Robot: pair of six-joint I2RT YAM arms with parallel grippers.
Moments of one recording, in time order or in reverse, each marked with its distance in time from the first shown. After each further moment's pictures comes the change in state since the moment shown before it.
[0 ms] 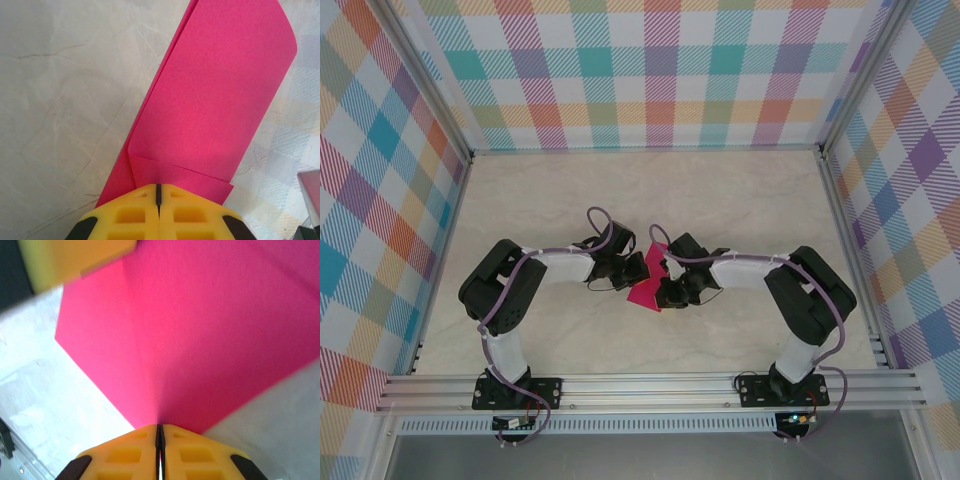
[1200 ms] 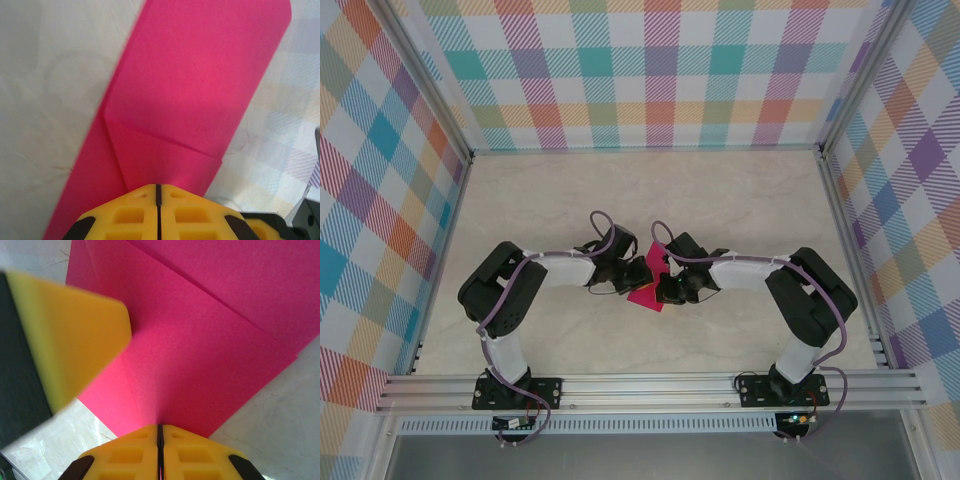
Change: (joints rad) left arm -0.040 -0.022 -0.035 0.040 0.048 -0.023; right arm 0.013 -0.001 0.010 0.055 0.111 0.131
